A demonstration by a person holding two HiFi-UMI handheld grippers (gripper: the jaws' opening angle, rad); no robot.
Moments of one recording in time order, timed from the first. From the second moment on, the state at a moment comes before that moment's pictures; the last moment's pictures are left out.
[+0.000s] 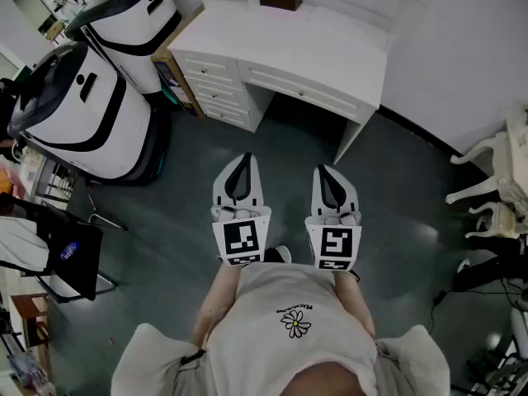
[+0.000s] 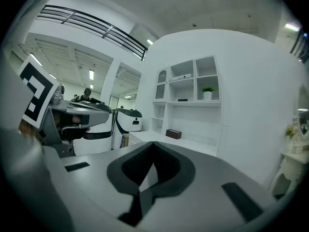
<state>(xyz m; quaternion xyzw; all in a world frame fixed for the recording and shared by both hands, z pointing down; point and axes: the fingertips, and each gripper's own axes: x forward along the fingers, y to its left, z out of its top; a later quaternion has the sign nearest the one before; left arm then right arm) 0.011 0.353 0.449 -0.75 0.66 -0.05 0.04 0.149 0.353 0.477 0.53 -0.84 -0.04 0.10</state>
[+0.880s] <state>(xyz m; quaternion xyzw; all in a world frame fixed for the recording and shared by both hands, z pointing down) -0.017 0.354 0.458 -0.73 0.68 -0.03 0.02 0.134 0.340 0.480 0.51 -0.86 -0.03 0.06</state>
